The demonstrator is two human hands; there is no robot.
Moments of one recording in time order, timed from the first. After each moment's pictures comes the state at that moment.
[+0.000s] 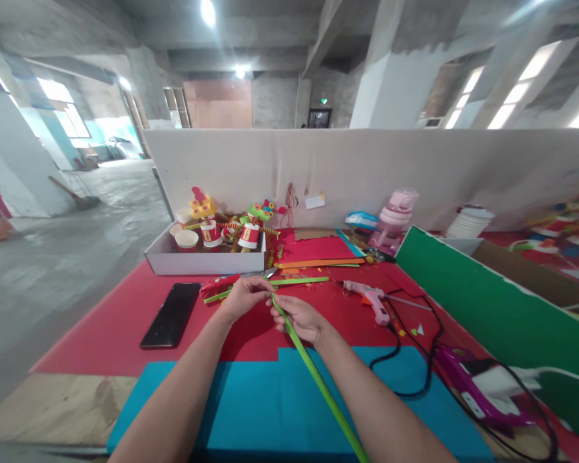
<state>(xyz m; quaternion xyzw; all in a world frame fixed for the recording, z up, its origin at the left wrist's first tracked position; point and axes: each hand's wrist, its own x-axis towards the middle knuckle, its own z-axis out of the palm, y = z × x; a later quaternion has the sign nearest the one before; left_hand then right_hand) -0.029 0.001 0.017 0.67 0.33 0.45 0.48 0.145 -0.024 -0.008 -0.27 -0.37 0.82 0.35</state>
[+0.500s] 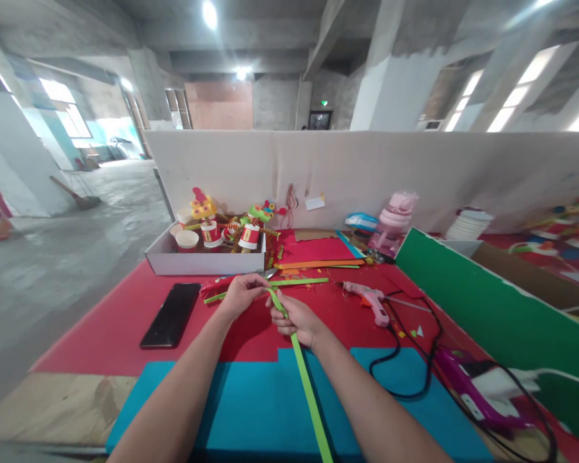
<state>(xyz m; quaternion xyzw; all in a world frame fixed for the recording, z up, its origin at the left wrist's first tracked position) -0.030 0.006 0.014 0.64 0.39 0.50 0.44 0.138 -0.026 -0.006 -0.26 -0.39 0.81 0.34</state>
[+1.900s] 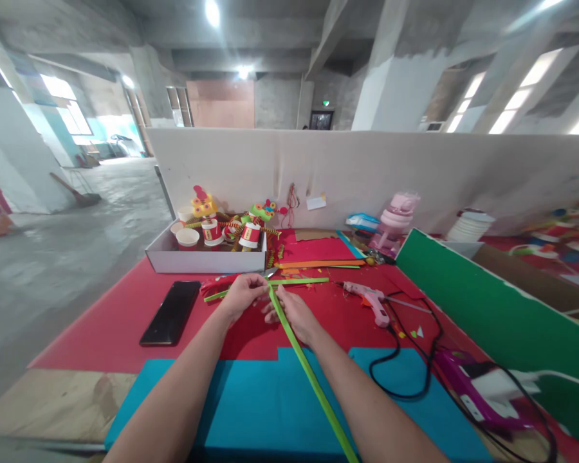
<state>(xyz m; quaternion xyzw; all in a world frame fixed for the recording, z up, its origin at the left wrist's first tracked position) -0.026 0.001 0.014 0.59 0.41 0.45 0.53 0.125 -0.023 -0.014 -0.36 -0.48 0.66 0.45</state>
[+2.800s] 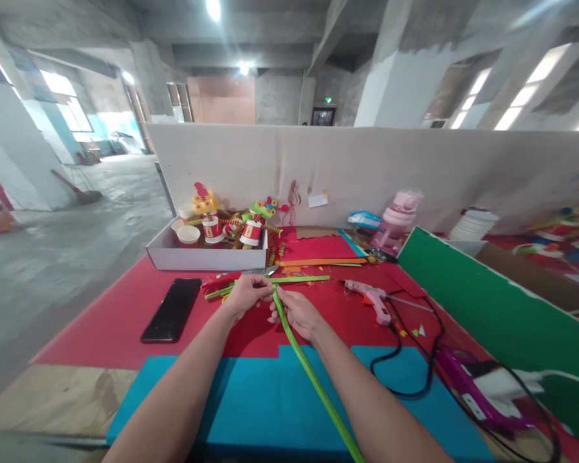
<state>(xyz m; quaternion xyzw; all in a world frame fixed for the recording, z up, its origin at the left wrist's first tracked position) -0.023 0.000 0.012 0.61 0.42 0.42 0.52 0.131 -0.023 -0.013 -0.34 -0.40 0.73 0.44</state>
